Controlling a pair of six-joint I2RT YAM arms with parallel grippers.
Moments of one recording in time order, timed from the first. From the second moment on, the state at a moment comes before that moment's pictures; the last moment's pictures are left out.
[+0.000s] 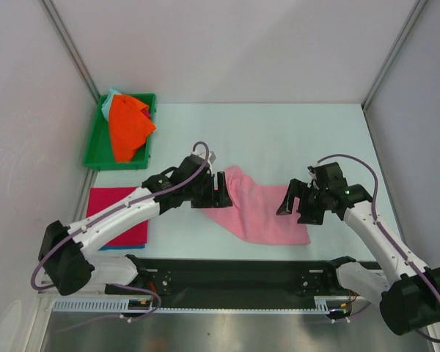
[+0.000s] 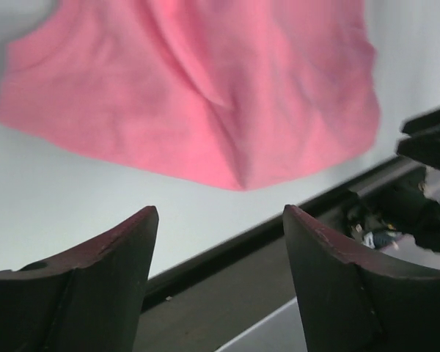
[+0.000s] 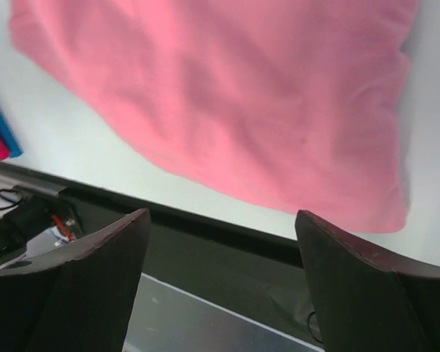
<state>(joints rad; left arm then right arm) -0.80 1.26 1.01 -0.58 0.08 -0.73 0.28 1.01 0.79 -0.83 -0.36 0.56</state>
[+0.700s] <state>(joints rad) -0.36 1.70 1.00 -0.45 0.31 -0.45 0.46 1.52 0.99 -0.61 -0.34 0.51</state>
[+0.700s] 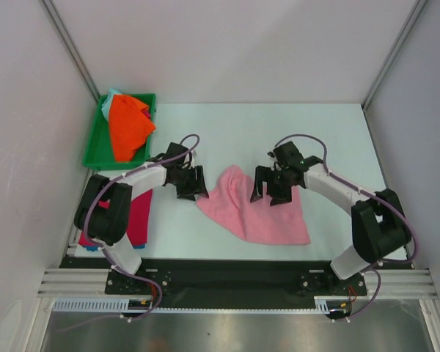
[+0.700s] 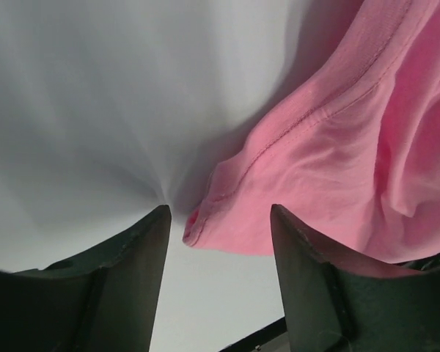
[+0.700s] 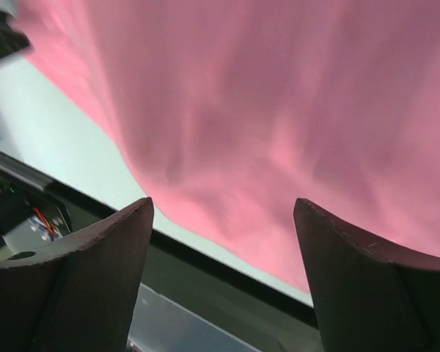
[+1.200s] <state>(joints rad) -0.36 1.75 1.02 -0.40 0.37 -0.42 0.59 1.79 1.52 -0.67 -0.14 0.53</state>
